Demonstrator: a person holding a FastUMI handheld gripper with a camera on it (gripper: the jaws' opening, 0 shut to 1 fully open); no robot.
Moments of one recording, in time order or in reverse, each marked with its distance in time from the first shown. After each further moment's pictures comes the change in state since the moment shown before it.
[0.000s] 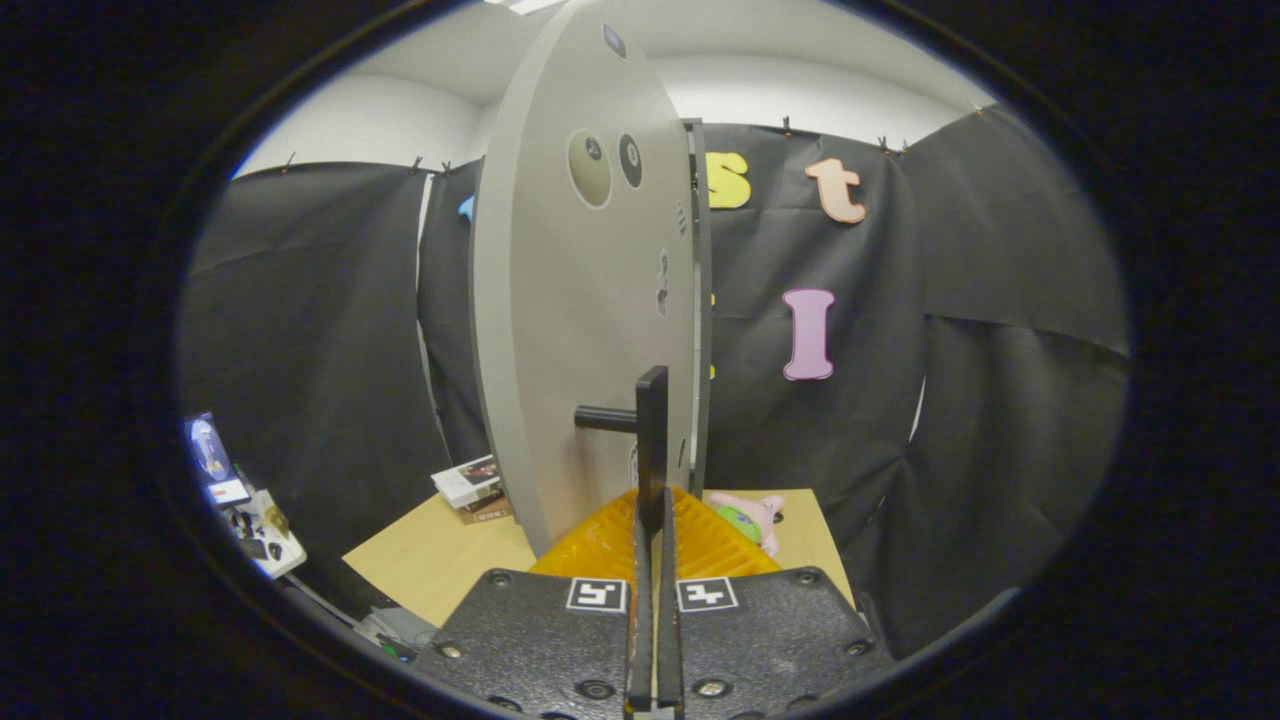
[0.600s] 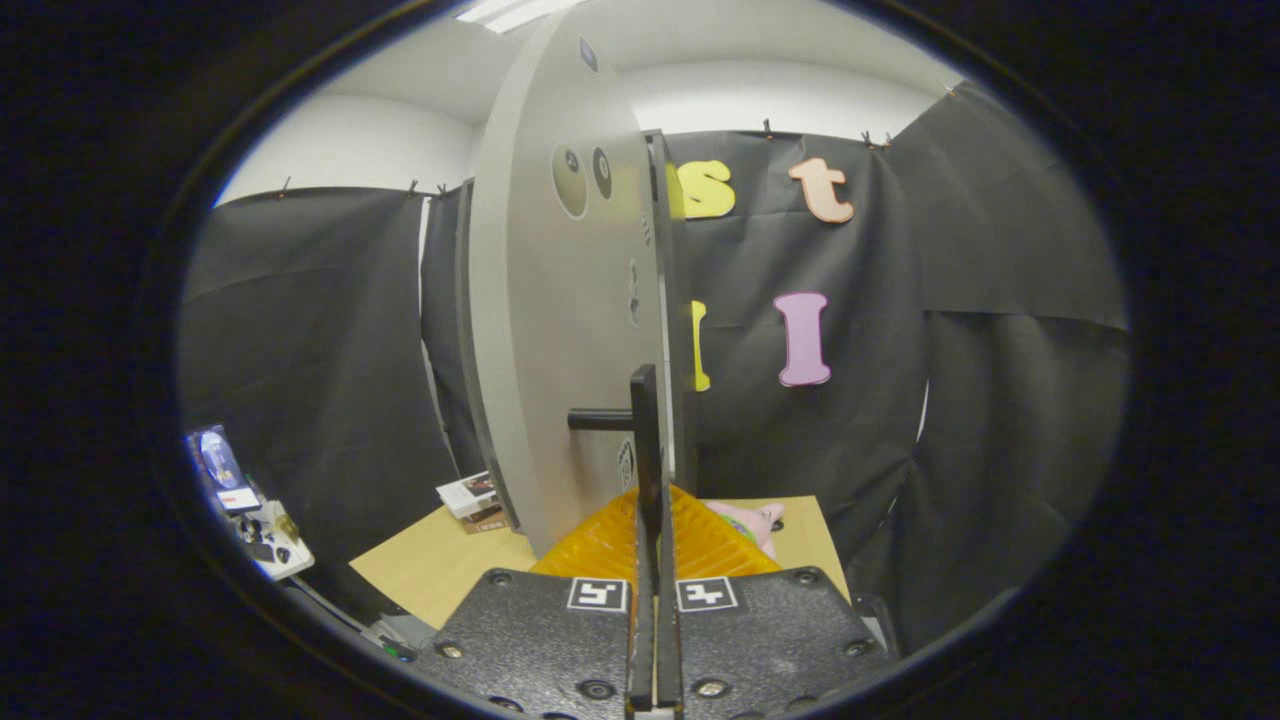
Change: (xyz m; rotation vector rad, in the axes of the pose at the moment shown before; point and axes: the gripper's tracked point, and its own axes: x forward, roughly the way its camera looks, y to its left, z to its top) arm -0.001 -0.043 -0.002 0.048 -0.052 0.043
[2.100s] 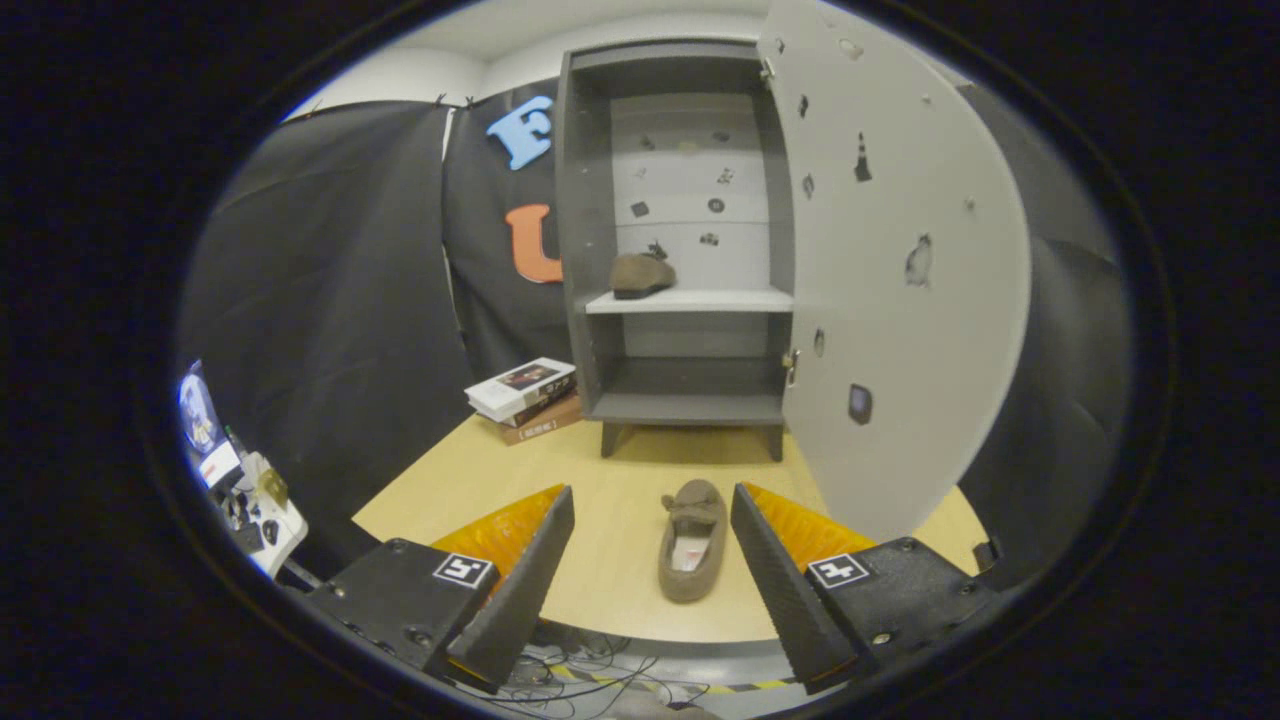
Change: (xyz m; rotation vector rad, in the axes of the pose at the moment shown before) arm 0.051 0.194 -0.239 0.015 0.254 -0.031
